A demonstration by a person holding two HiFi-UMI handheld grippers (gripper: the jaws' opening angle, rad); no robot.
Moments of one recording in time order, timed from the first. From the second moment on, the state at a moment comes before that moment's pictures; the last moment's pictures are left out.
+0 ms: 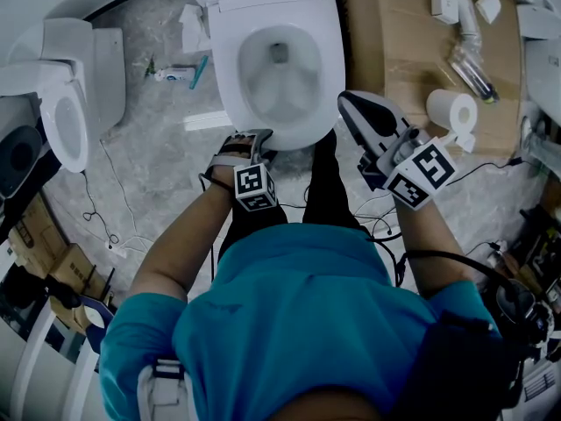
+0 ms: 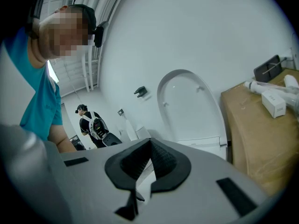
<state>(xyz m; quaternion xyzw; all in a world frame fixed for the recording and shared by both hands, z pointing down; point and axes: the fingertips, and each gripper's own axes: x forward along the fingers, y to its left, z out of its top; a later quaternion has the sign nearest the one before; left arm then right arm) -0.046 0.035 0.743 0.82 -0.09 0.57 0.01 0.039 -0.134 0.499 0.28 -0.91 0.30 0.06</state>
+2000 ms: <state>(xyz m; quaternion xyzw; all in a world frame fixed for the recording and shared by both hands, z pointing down) -0.069 -0.070 0.558 0.86 -0.28 0.43 -0.07 0.043 -0.141 0.463 0.29 -0.91 0.28 0.04</state>
